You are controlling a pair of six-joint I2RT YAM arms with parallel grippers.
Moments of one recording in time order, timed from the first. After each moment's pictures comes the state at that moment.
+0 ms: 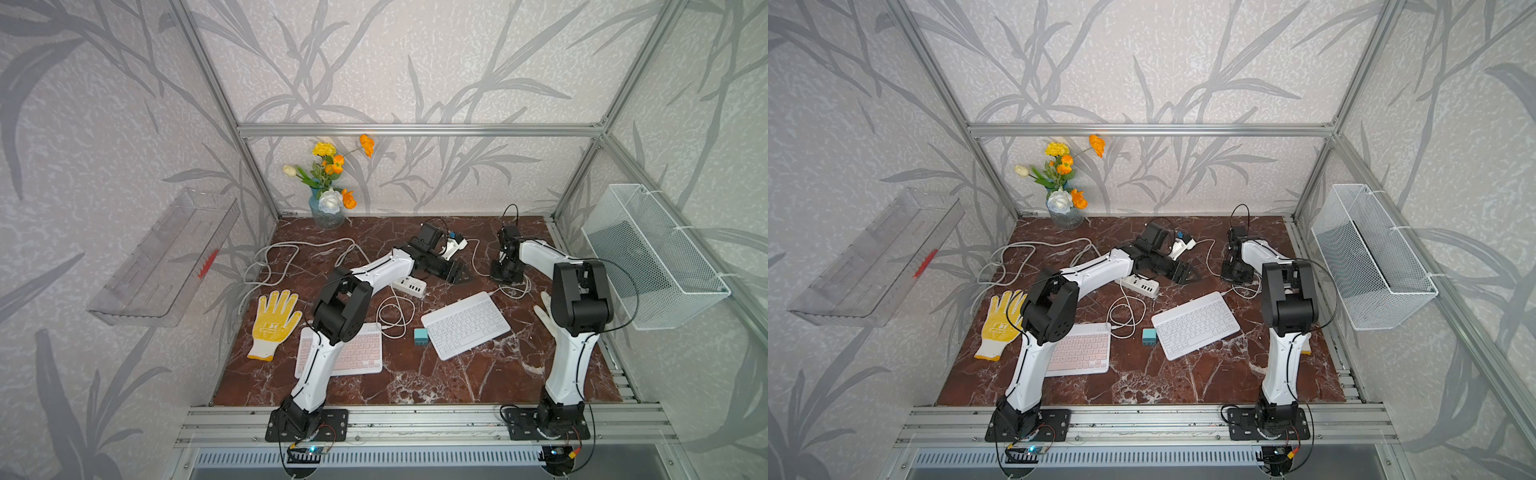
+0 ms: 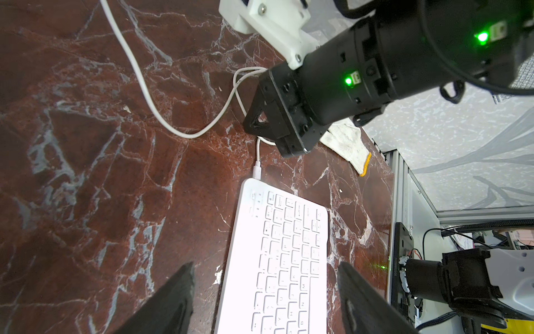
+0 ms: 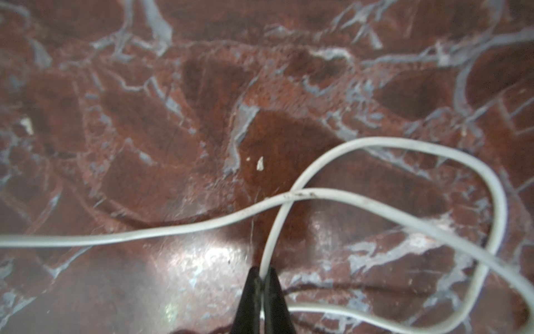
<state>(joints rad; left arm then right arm) -0.65 2.22 1.78 -0.37 0.70 -0.17 0.10 2.03 1.46 -0.79 0.01 0.32</state>
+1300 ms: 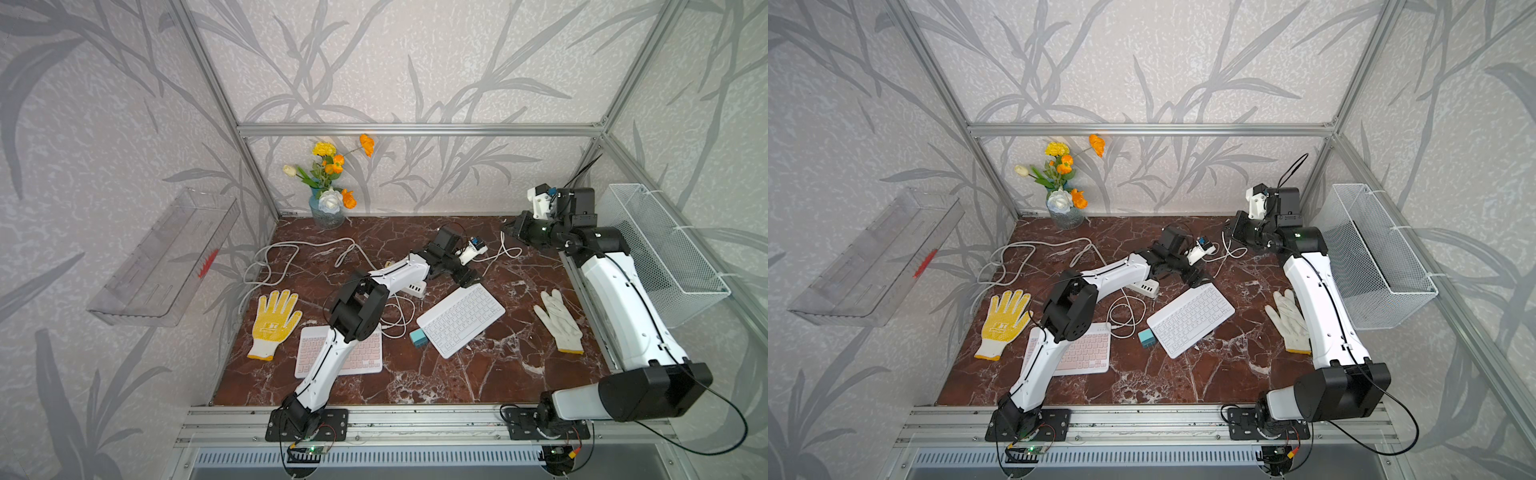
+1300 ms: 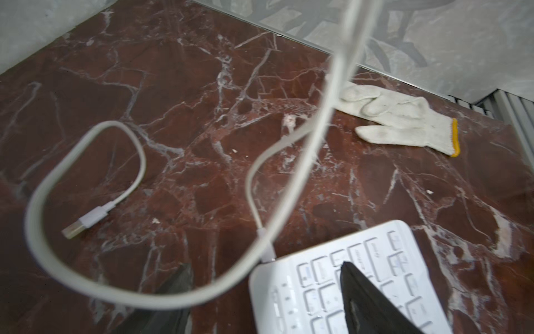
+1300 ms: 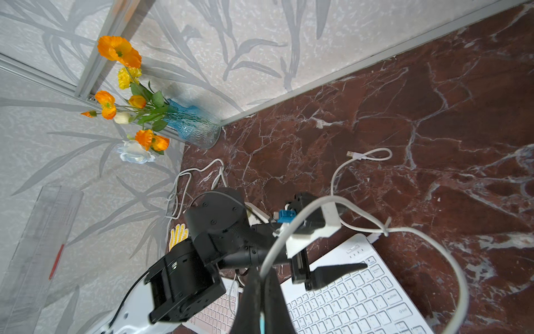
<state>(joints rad) -0.70 2.39 1.96 -0.25 0.51 0.21 0.07 1.42 1.58 -0.79 -0.51 0.51</state>
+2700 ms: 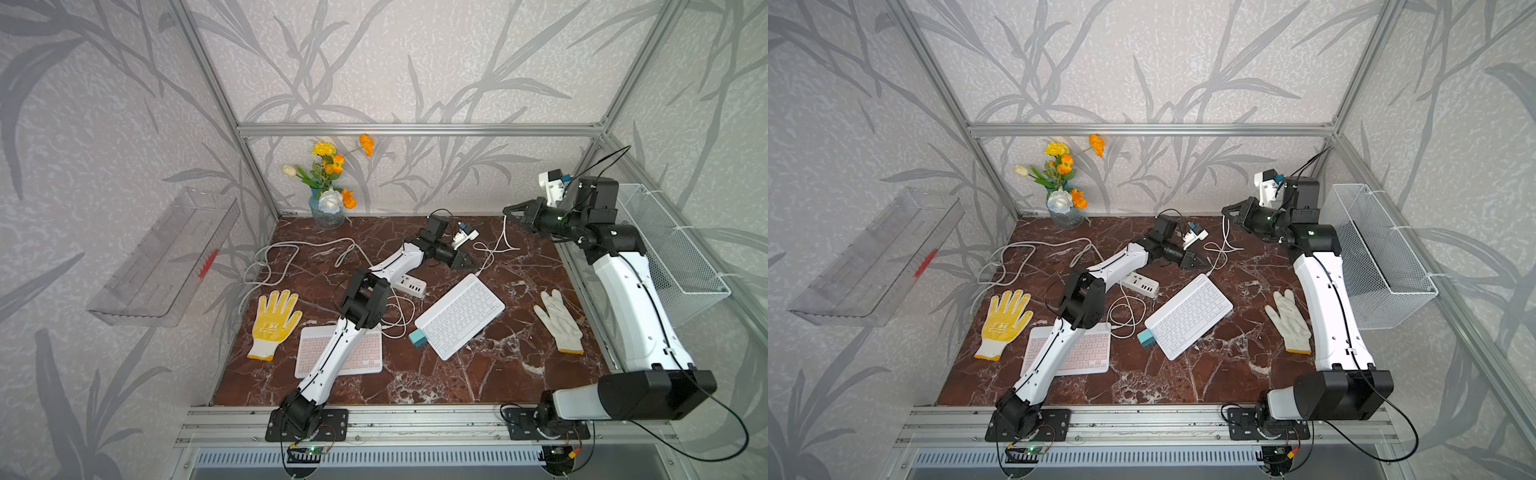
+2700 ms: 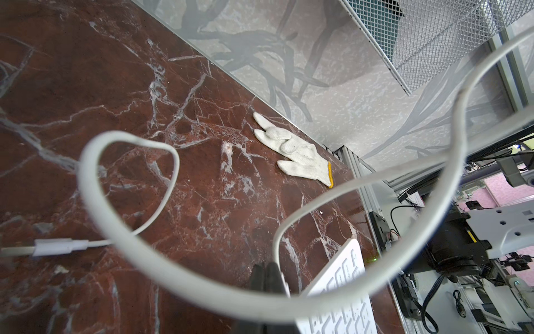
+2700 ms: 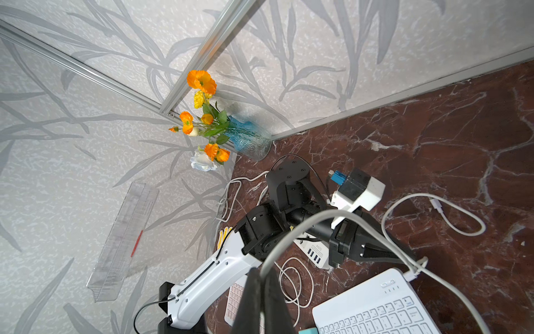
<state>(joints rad) -0.61 2.66 2.35 -0.36 1.07 -0.05 -0.02 1.42 1.63 -0.69 -0.73 0.58</state>
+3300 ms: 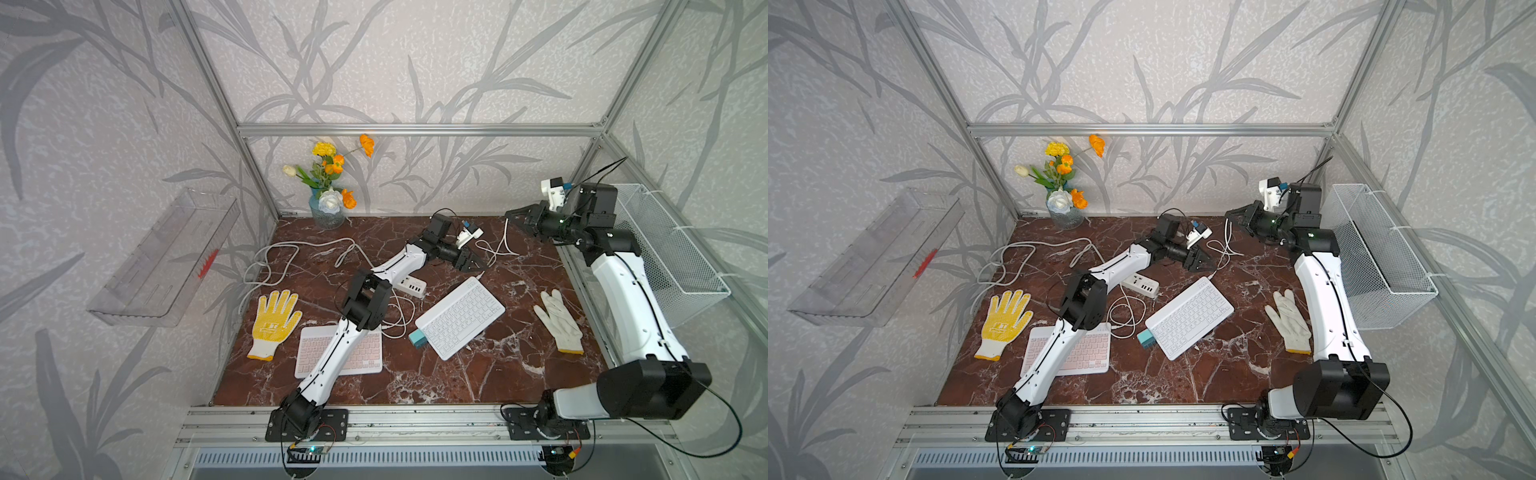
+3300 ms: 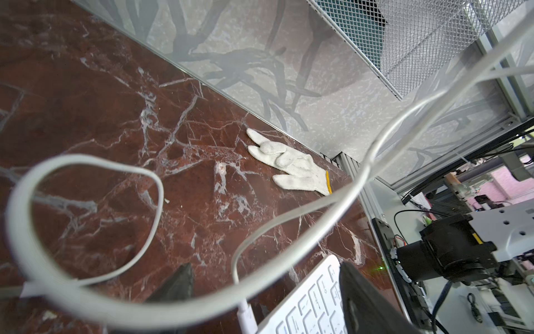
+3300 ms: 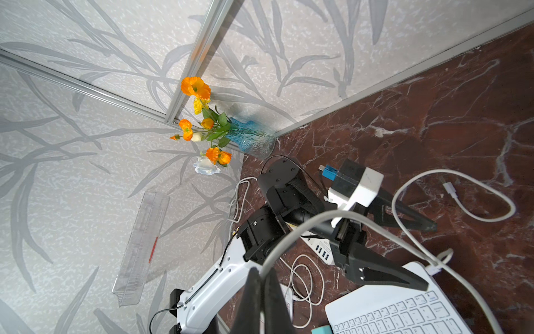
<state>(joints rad) -0.64 2.66 2.35 -0.23 1.06 -0.08 -0.06 1.43 1.54 -0.61 -0.82 0.68</state>
